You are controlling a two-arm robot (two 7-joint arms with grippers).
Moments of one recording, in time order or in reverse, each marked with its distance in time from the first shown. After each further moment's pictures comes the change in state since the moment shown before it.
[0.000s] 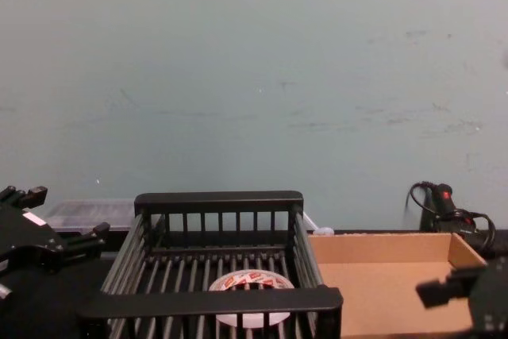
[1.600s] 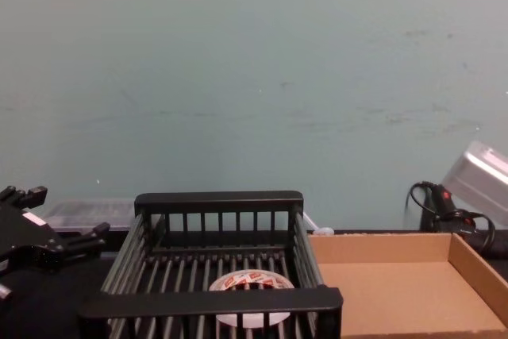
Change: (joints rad) left arm 0.000 0.000 0.000 0.000 0.000 0.000 0.000; right arm 0.047 -0.032 -0.130 0.104 -0.042 0.077 0.017
